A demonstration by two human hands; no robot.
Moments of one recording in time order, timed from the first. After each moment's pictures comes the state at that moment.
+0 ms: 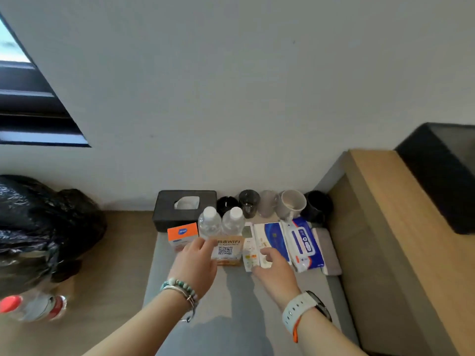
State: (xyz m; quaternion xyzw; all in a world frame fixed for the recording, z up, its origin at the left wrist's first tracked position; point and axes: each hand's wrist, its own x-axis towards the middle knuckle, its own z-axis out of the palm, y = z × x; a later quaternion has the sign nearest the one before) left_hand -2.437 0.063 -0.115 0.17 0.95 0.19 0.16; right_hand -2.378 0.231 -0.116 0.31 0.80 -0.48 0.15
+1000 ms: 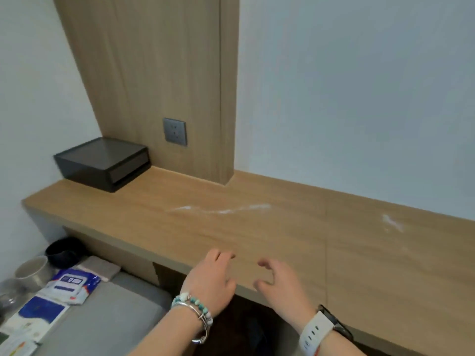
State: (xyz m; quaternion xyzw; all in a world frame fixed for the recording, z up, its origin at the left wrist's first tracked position) left_hand -1.980 0.257 0.028 0.73 0.66 0.13 0.14; right_hand -1.820 0.277 0.000 0.61 0.71 -0.31 -0.18
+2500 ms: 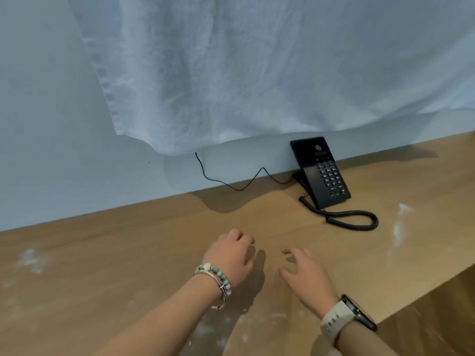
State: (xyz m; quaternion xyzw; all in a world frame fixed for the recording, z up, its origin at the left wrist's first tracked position) left_hand -1.190 0.335 0.005 0.94 0.31 0.01 0.17; right_hand -1.059 0.209 -0.020 0.87 0.42 -0.17 -0.19
